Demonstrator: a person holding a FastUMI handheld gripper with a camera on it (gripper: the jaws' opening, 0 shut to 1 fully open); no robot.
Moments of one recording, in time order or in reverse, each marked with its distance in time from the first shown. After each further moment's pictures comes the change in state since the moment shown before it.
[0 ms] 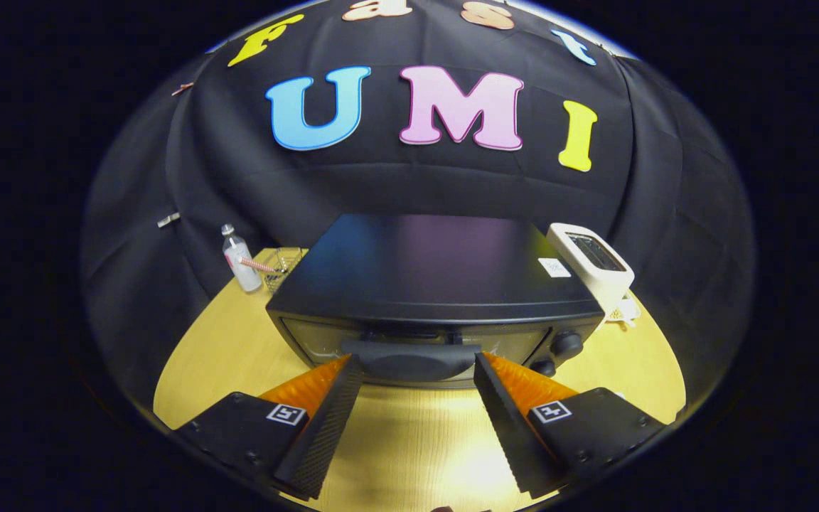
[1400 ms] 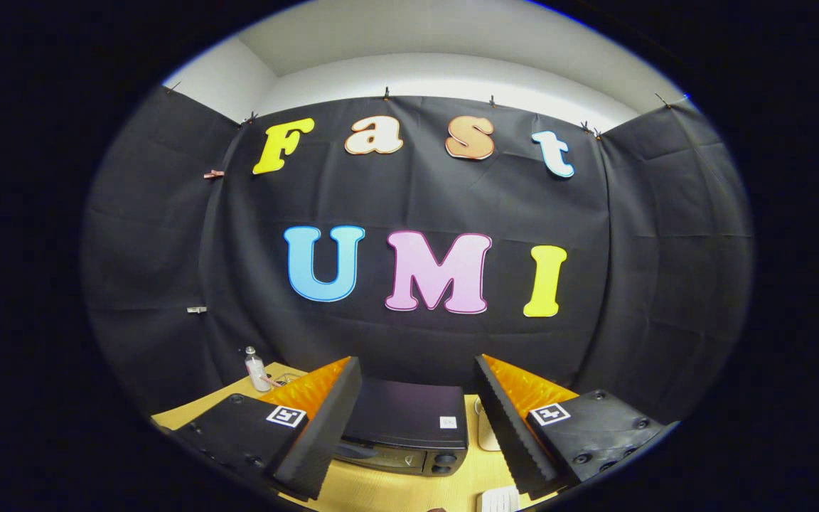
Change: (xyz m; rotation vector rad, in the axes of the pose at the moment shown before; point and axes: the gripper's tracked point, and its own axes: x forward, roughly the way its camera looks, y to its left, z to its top) arm -0.145 -0.112 0.207 -0.047 -0.547 0.055
